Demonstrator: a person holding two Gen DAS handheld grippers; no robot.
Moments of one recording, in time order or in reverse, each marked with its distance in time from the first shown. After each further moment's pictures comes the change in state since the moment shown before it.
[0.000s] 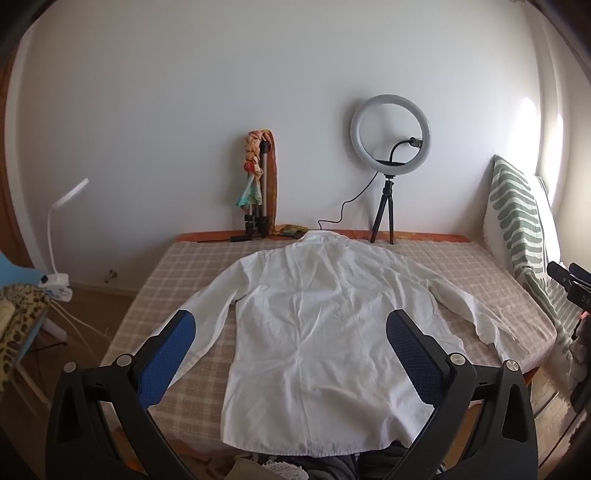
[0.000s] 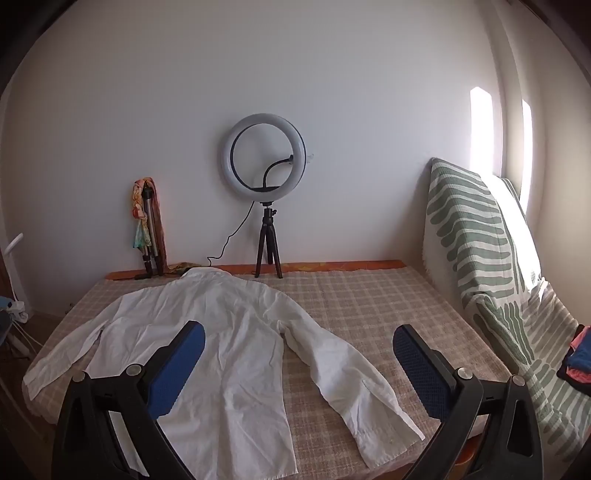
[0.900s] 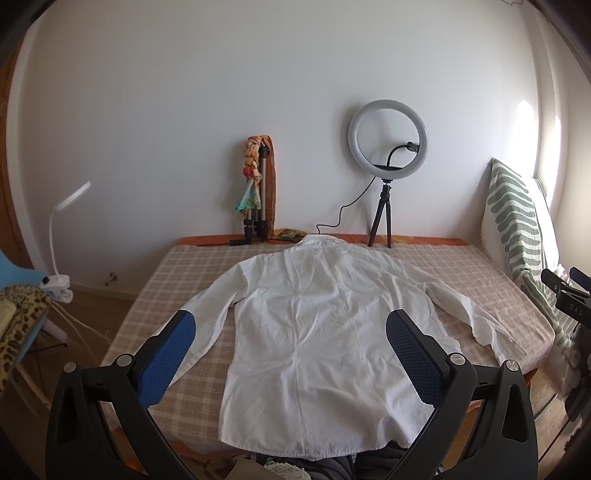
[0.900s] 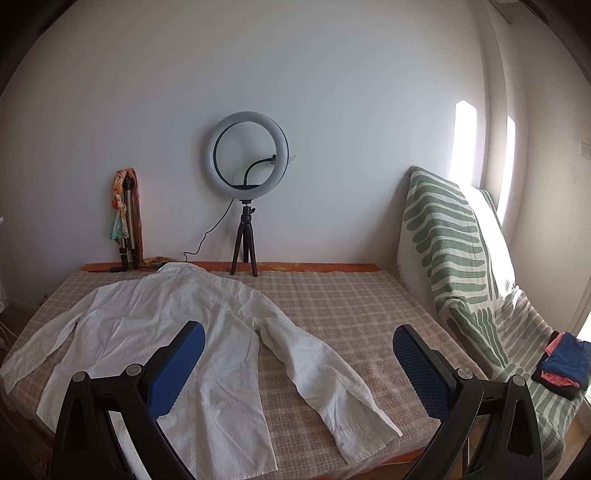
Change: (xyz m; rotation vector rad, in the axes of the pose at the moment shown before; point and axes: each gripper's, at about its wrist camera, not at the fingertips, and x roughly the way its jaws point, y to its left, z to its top) left arm -0.008 -0.006 -0.001 0.003 -0.022 0.006; right arm -0.004 0.010 -0.006 -0.036 -0.006 -0.115
